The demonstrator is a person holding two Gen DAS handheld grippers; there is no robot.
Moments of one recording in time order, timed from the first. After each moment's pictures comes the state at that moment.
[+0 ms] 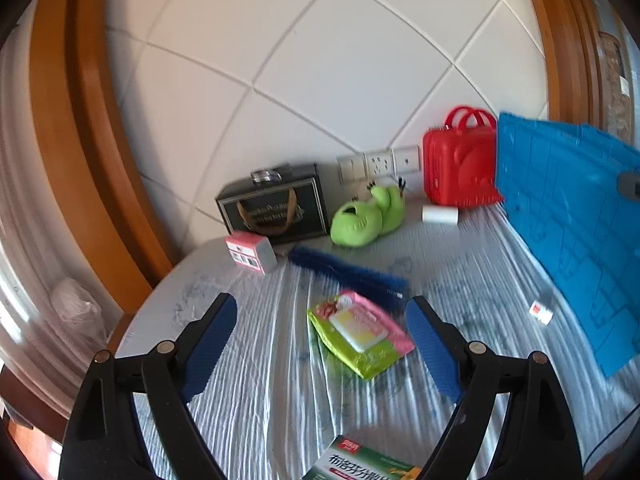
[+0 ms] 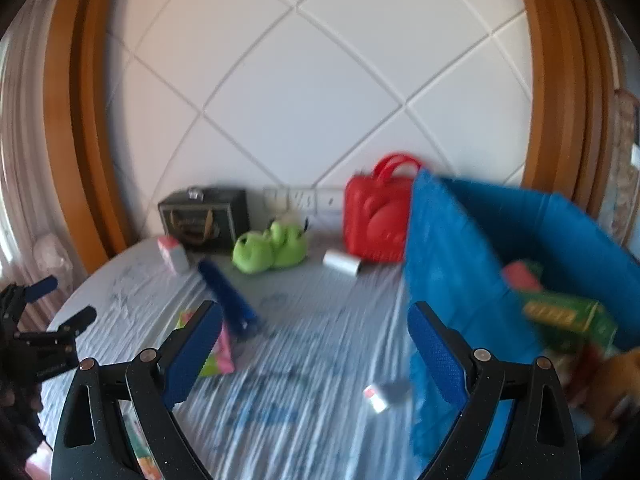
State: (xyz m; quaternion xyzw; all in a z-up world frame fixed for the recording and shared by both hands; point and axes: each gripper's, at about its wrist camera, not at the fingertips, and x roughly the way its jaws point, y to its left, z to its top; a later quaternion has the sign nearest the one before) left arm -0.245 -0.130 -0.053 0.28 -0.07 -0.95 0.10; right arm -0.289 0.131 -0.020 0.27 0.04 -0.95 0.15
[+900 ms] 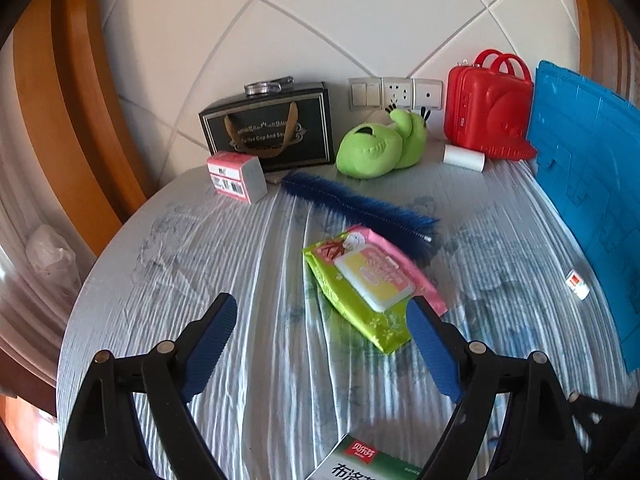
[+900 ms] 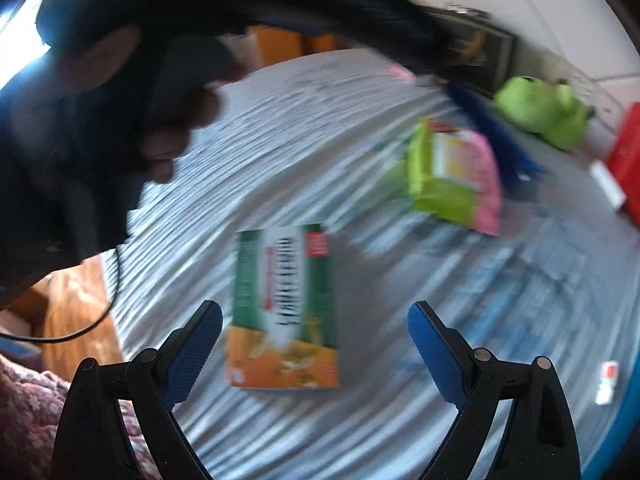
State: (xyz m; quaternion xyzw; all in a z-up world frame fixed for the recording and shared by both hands) left arm -0.302 -0.183 -0.152 0.37 -0.01 -0.92 0.10; right arm -0.241 -0.062 -0.229 0.43 0.21 -0.73 0.48
